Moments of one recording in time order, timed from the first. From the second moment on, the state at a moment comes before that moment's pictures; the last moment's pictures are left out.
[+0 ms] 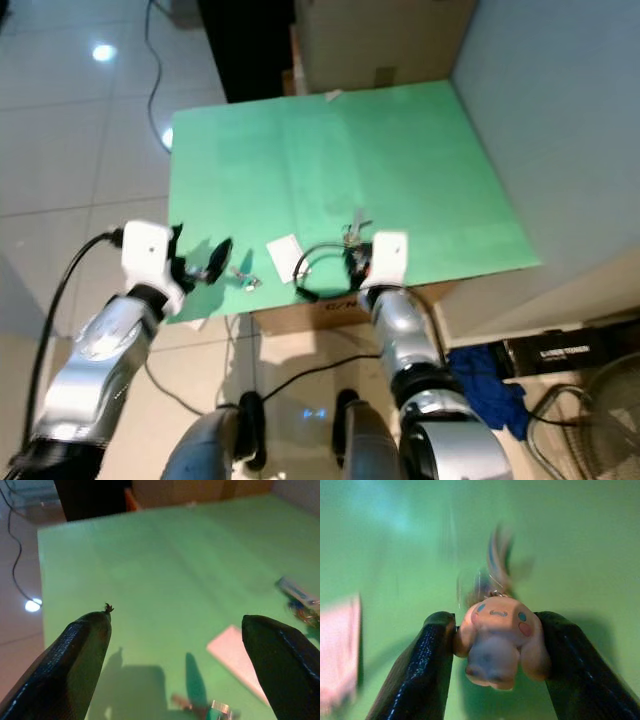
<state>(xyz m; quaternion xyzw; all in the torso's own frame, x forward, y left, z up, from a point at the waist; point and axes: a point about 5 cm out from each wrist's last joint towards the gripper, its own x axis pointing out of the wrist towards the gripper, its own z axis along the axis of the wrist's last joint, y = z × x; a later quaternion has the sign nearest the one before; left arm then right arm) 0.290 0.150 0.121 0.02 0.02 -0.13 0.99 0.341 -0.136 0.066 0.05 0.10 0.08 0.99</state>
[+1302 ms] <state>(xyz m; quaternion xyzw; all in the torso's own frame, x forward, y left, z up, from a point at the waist) 0.297 0.170 0.116 0.01 -0.04 0.01 1.00 0.304 -0.137 0.095 0.04 -0.02 0.07 1.00</state>
